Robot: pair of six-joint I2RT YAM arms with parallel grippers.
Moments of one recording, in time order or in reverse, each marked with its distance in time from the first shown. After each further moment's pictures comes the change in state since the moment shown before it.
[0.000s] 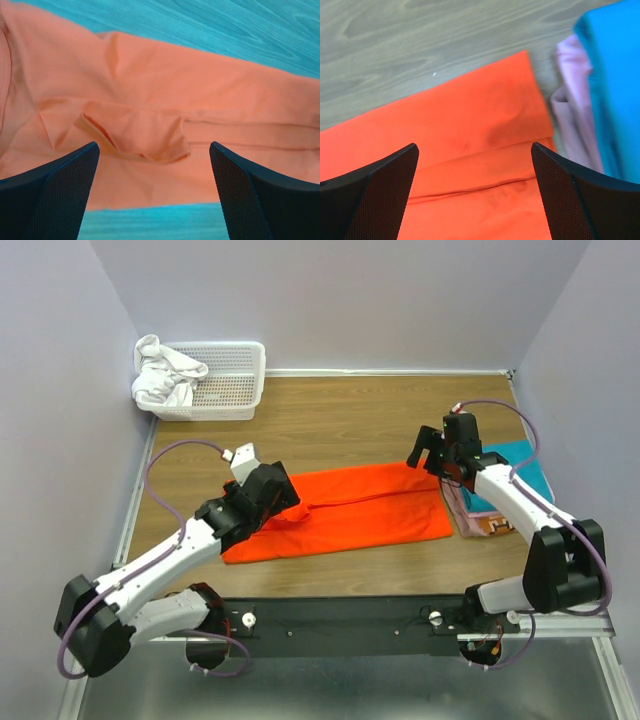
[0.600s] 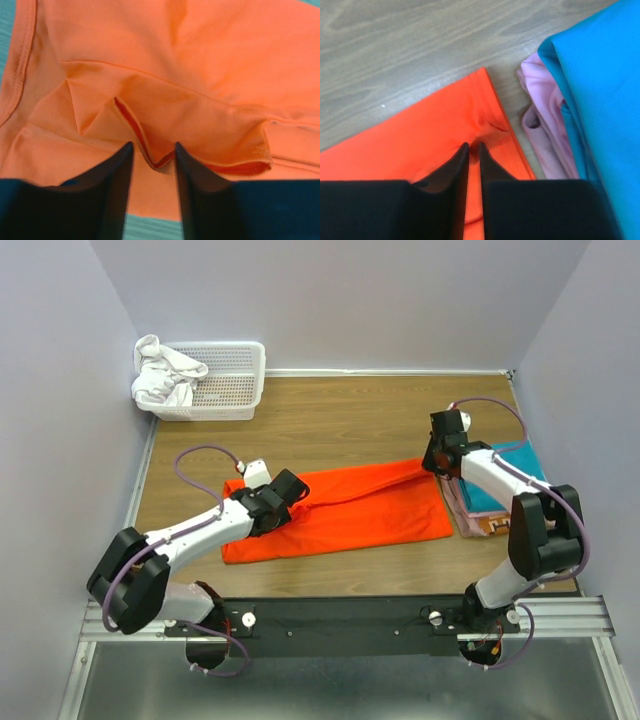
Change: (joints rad) left arm 0.017 0.333 0.030 -0.105 -0.022 -0.118; right arm 0.000 0.224 0.090 0.002 0.134 0.005
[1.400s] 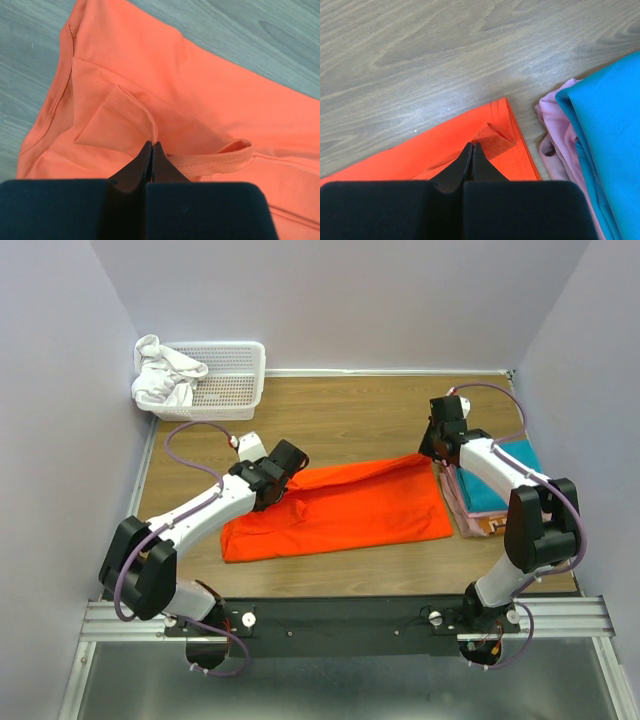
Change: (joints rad) left arm 0.090 0.087 0.233 -0.112 -0.094 0.016; right arm 0.000 0.042 0.114 0.002 -0.001 0.004
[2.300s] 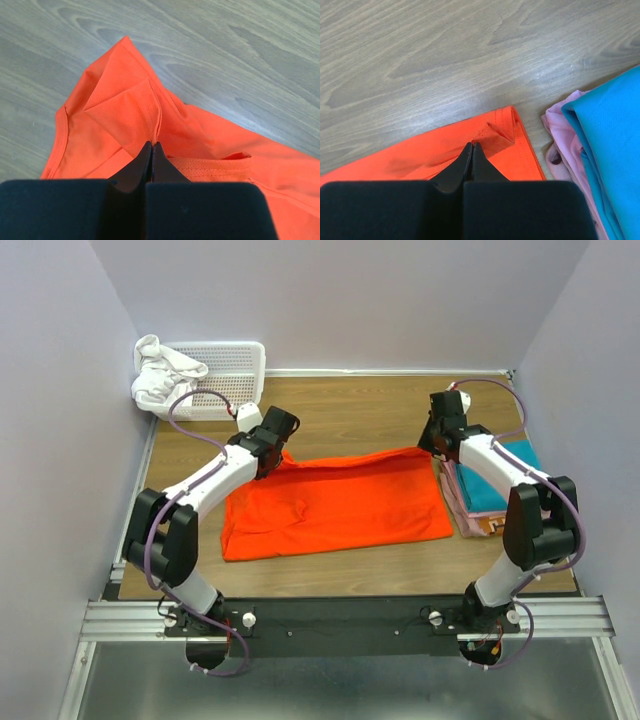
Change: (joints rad) left arm 0.164 0.198 0.195 0.134 0.005 0.225; right arm 0.000 0.022 0.043 0.000 0.000 0.016
